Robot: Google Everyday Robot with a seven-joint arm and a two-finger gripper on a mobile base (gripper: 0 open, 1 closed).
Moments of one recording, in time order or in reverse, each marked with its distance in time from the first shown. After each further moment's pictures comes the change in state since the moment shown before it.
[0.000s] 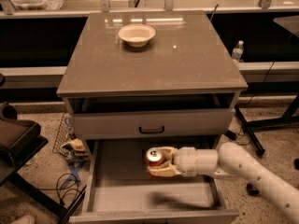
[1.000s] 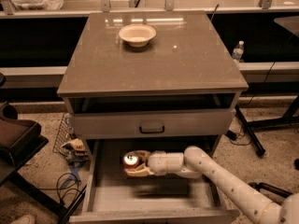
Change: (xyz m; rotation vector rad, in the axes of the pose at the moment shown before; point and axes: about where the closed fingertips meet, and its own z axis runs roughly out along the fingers) arm 0.073 -0.038 0.116 -0.104 -0.150 -0.107
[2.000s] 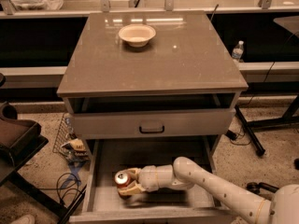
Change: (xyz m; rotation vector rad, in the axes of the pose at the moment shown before) arm 0.055 0.052 0.039 -0.084 0.111 0.088
